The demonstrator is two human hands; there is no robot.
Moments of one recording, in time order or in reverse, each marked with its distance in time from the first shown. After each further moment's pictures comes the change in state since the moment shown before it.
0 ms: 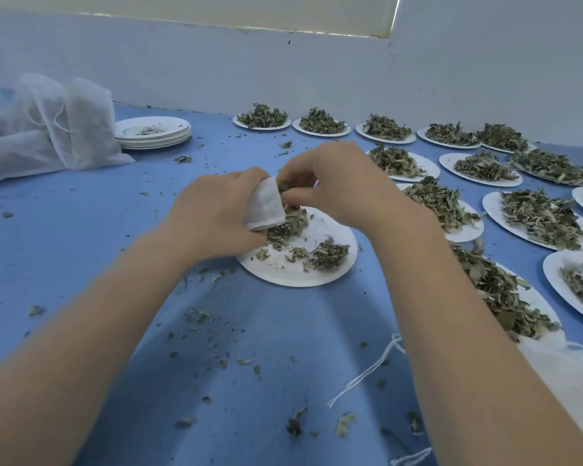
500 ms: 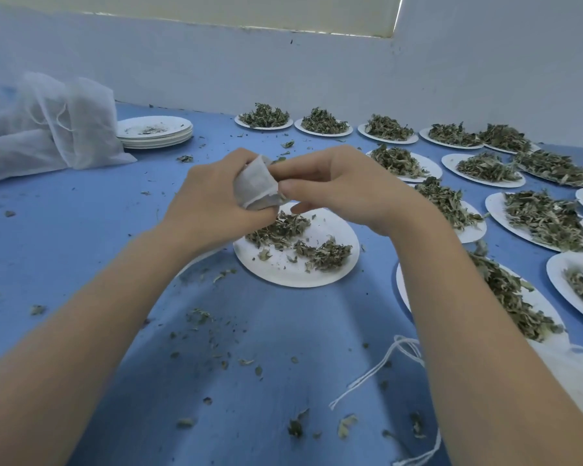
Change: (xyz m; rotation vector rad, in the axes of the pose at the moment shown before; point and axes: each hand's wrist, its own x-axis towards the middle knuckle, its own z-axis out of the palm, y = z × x) left_hand -0.001 0.003 -0.005 -0.395 0.129 -0.163; right_hand -0.008 0.008 -0.001 0.619 -0.151 0.041
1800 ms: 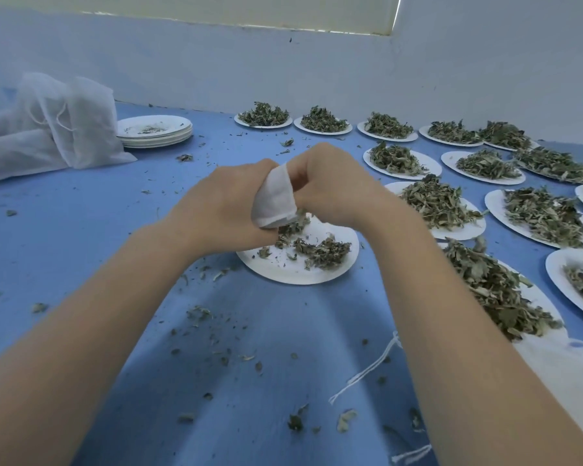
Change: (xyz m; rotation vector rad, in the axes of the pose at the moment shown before) left_hand 0.002 0.008 -0.003 0.163 -0.205 0.165; right_hand 0.007 -0.007 0.012 -0.364 0.080 0.035
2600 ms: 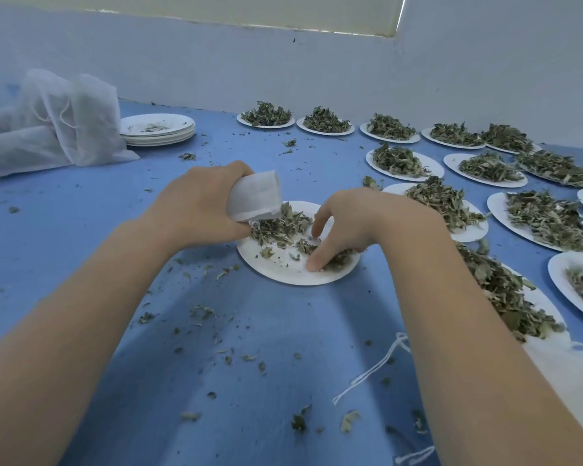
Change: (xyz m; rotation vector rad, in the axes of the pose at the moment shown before) left_hand -0.003 -0.024 -0.008 0.097 -0.064 -0.199; right_hand -0.004 0.020 -0.004 -0.479 -0.317 0.377
